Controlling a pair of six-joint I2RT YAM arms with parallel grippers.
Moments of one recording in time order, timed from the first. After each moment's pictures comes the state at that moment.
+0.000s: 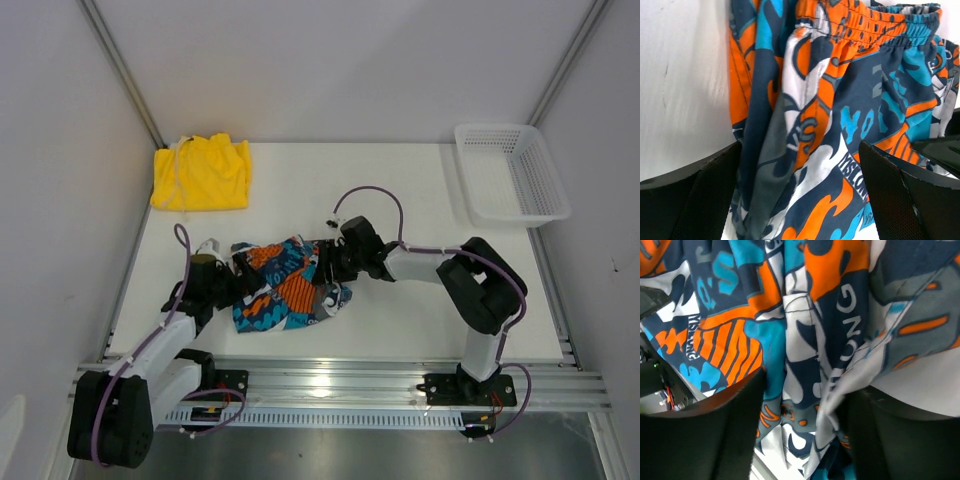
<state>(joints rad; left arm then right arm) -0.13 0.91 0.28 -0.12 0.17 -0.65 0.74 1.83 0.98 0.06 -0.35 0.55</state>
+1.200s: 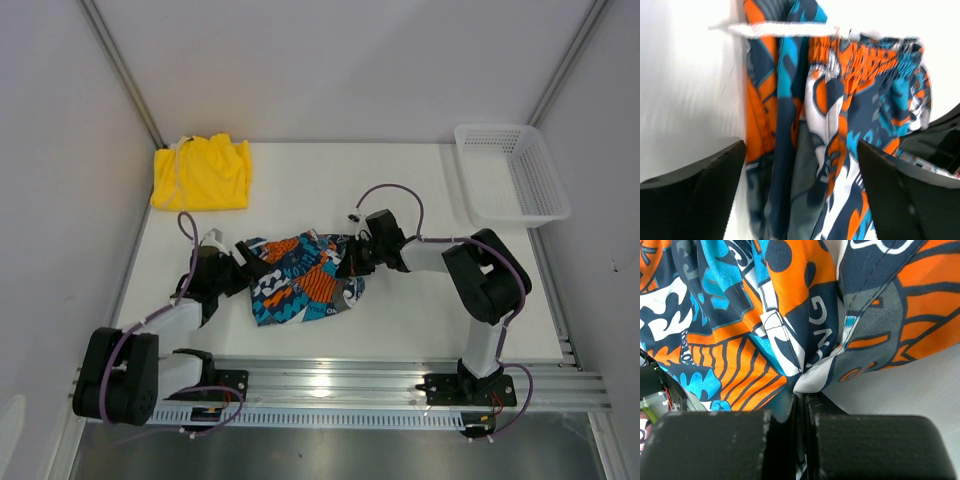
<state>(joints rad) -0.13 1.13 0.29 0.19 0.22 -0.70 0.56 1.87 0.95 0.08 -0.50 0.47</state>
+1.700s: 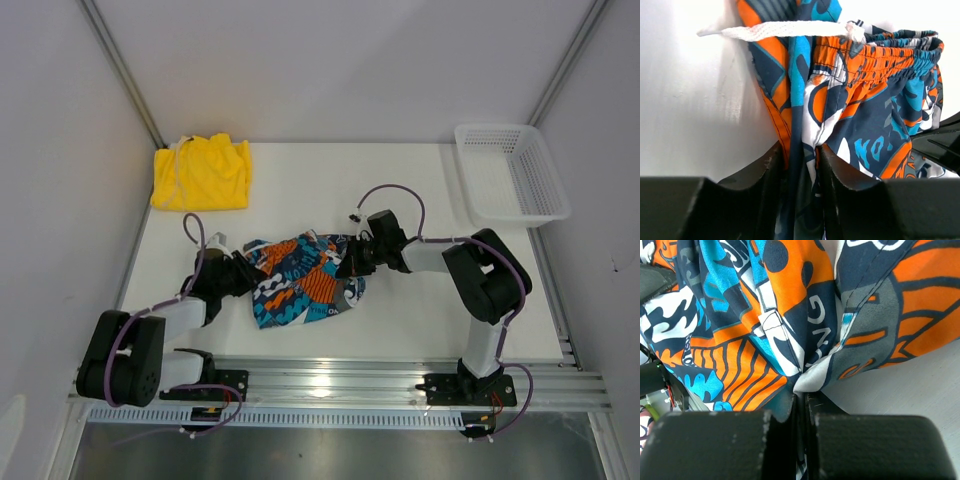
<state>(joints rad) -0.14 1.24 0.26 0.32 0.24 -0.73 0.55 1.87 0.93 0.11 -0.53 0.47</state>
